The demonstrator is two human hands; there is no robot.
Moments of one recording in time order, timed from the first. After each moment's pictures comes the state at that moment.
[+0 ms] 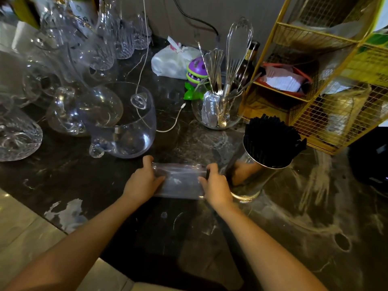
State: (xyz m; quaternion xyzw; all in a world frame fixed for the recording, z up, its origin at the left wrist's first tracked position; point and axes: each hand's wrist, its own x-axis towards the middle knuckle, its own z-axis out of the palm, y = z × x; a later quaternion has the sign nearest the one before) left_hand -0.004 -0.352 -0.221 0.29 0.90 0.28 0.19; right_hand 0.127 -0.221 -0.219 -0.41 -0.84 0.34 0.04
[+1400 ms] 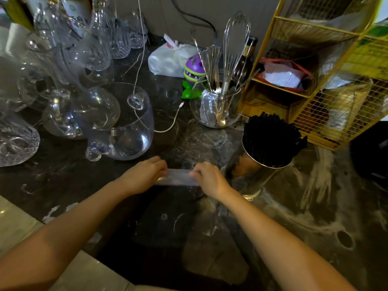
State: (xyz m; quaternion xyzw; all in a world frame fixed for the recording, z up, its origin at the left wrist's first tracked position) left_hand -0.029 -0.344 -0.194 0.54 0.81 0.10 0.21; right_hand 0.108 -0.208 -0.202 -0.27 -0.90 0.35 -0.04
